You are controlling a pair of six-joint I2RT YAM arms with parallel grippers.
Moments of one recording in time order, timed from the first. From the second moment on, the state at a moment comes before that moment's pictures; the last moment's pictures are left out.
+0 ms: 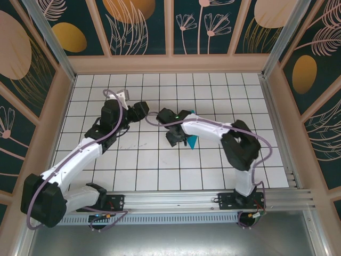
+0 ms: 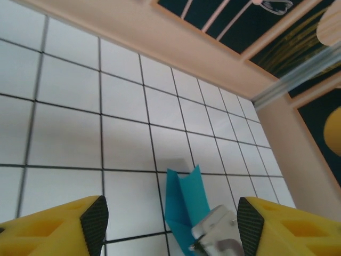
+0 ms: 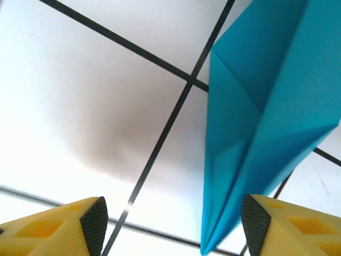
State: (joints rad) left arm -0.44 1.19 0.79 0.02 0.13 -0.71; right arm 0.87 1.87 1.37 -0.87 0.26 0.31
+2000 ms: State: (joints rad) left arm -0.63 2.06 0.97 0.52 0.56 -0.91; right arm 0.23 1.24 0.69 -0.17 -0.43 0.48
